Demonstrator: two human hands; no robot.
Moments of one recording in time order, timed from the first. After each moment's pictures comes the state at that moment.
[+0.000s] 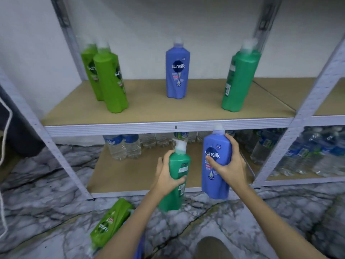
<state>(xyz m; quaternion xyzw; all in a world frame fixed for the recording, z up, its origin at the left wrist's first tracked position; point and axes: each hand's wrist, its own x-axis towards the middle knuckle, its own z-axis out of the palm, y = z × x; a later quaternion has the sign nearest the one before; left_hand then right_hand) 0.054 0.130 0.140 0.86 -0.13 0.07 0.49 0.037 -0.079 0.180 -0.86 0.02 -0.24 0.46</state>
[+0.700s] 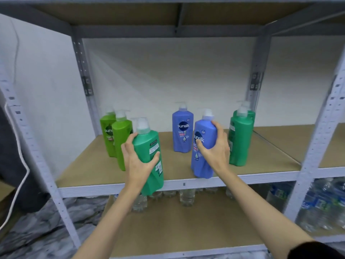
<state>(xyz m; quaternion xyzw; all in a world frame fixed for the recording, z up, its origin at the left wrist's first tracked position) 0.124 0.196 0.338 0.76 -0.09 0.41 0.50 0.160 -0.022 0.341 -0.81 0.00 -0.38 0.45</state>
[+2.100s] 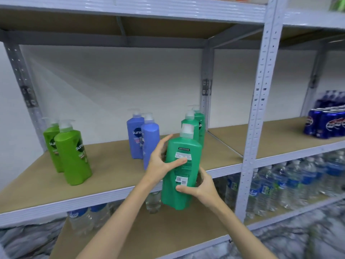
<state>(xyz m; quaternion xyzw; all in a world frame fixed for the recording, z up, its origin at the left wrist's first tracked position) 0.105 0.032 0.356 0.68 -0.32 0.07 0.66 0.057 -0.110 0.288 -0.70 -0.09 -0.18 0.68</state>
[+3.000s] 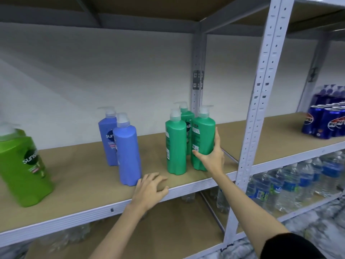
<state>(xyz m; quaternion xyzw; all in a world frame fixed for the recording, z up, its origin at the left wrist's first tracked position) 0.201 -0.009 0.258 0.95 -0.24 0.08 0.19 0.193 -0.233 0.304 -0.80 0.12 -0.38 0.45</state>
